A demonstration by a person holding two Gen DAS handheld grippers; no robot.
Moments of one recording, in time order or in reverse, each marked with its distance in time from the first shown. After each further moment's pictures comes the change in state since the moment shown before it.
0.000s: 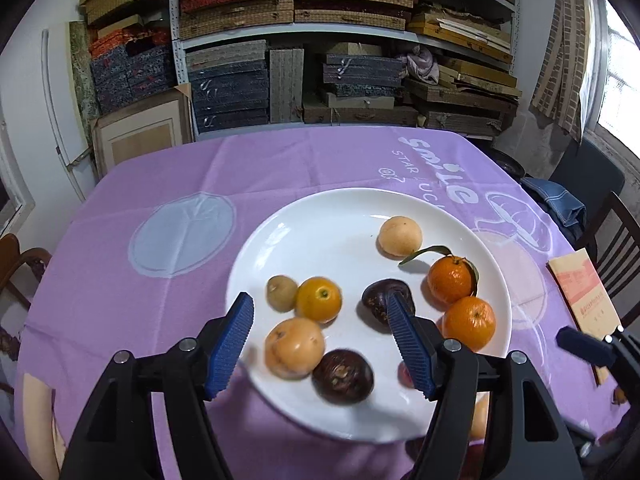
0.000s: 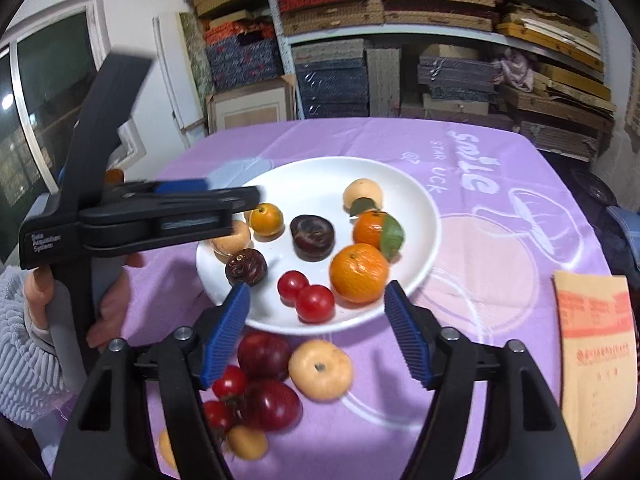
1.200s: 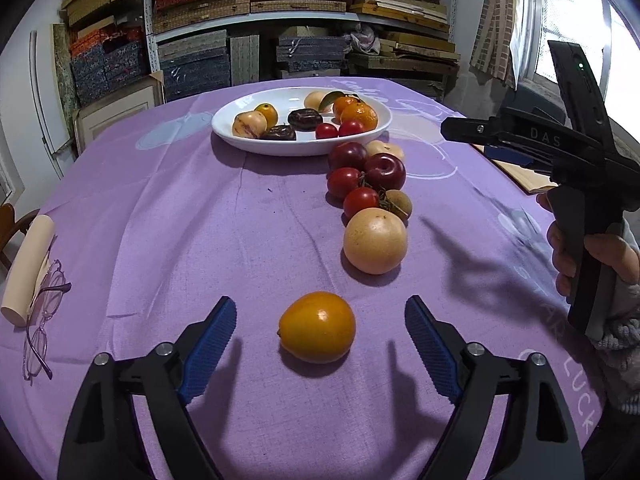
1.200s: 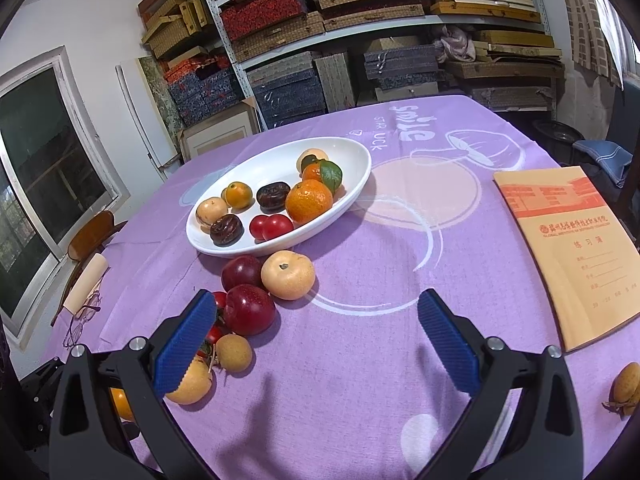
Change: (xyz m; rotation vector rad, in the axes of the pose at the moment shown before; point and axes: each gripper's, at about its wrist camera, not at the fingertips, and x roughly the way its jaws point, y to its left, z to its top) left arm -0.116 -0.032 -0.205 0.119 0.041 -0.130; right arm -0.043 -0.025 -0.072 0.174 -0.044 -0.031
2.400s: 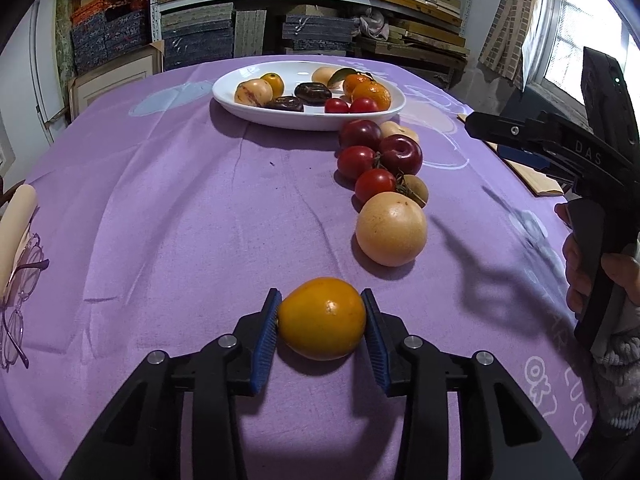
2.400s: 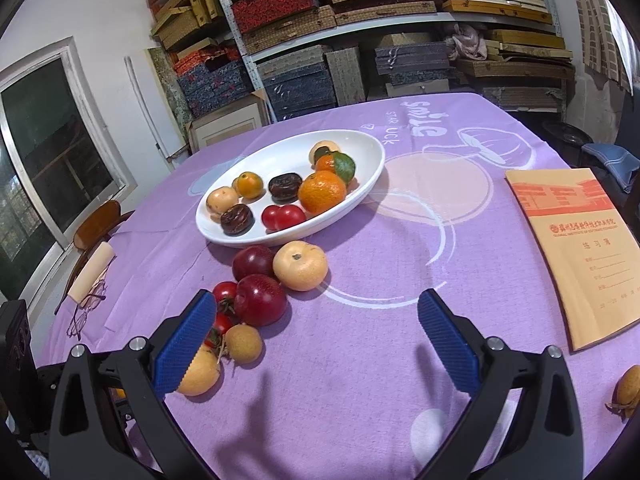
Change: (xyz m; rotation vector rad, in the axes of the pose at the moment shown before) left arm 0.021 0.016 0.000 -0.083 0.071 -0.034; right arm 0.002 0.017 -0.008 -0.053 0.038 0.038
